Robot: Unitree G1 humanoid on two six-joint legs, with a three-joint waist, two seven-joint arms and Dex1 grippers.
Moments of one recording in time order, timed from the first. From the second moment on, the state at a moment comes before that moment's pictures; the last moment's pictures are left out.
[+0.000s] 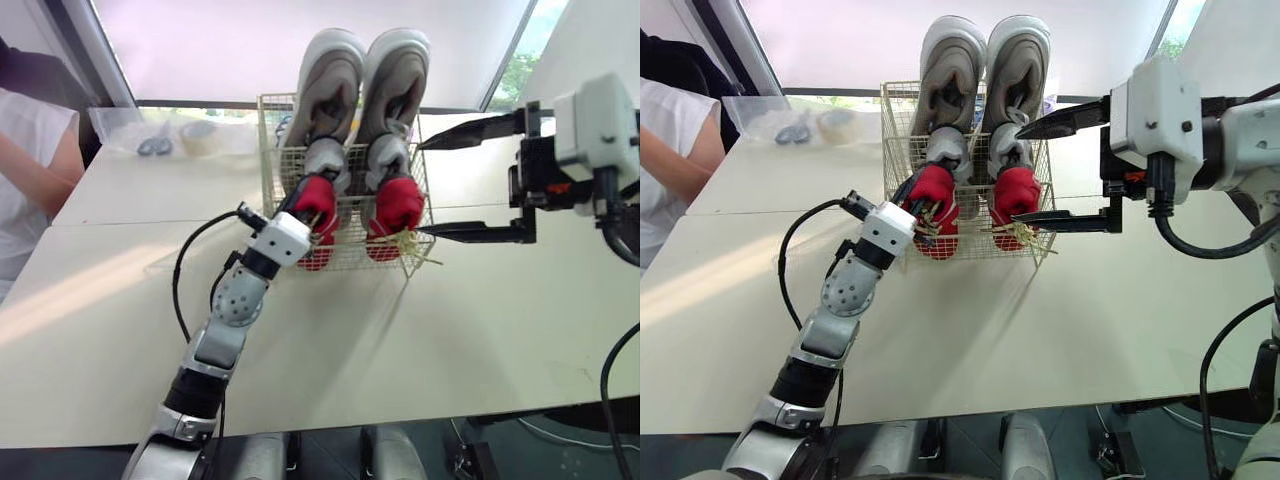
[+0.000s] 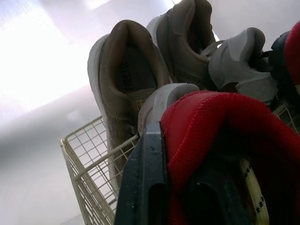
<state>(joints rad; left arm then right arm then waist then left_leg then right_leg) -0.36 0.20 -0.17 -0.06 0.27 -0.28 -0.12 -0.84 -1.08 -0.10 -0.37 0.60 0.59 1.24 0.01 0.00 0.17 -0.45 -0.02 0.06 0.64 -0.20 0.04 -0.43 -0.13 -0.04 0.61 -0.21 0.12</state>
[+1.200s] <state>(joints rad) -0.24 0.98 0.50 -0.47 -1.13 0.93 -0.70 -0.67 -1.10 -0.13 -0.29 0.58 0.56 1.24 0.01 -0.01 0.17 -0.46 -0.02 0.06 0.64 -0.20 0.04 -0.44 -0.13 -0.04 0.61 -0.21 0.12</state>
